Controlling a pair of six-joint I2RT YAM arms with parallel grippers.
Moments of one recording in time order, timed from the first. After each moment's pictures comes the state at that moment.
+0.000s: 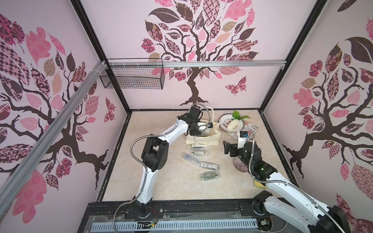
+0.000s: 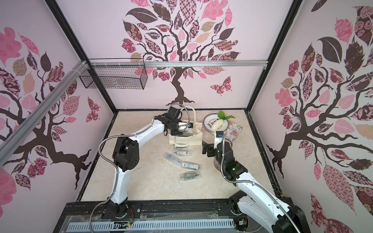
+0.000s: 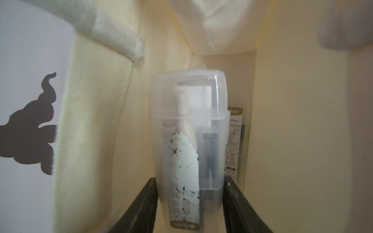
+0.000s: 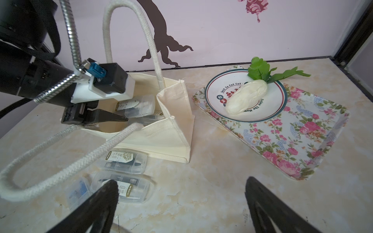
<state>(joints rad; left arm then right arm) -0.56 2.20 1.90 -0.68 0.10 1.05 0.48 0.88 0.50 0.04 0.21 0.28</state>
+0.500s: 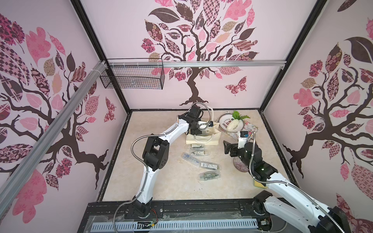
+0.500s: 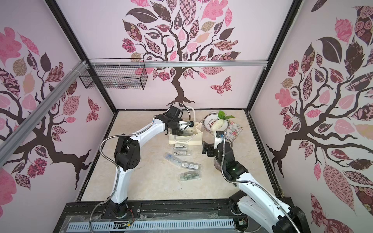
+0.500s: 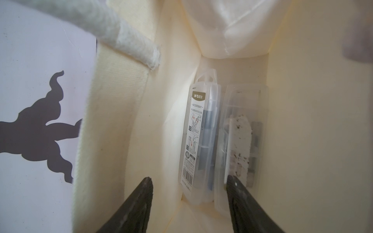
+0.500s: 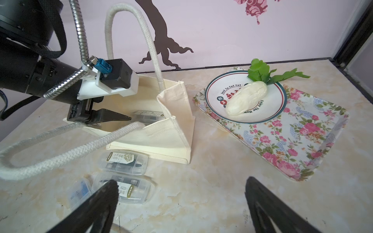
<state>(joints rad) -0.56 2.21 1.94 -0.69 0.09 1.02 0.48 0.87 0.50 0.04 0.21 0.28</state>
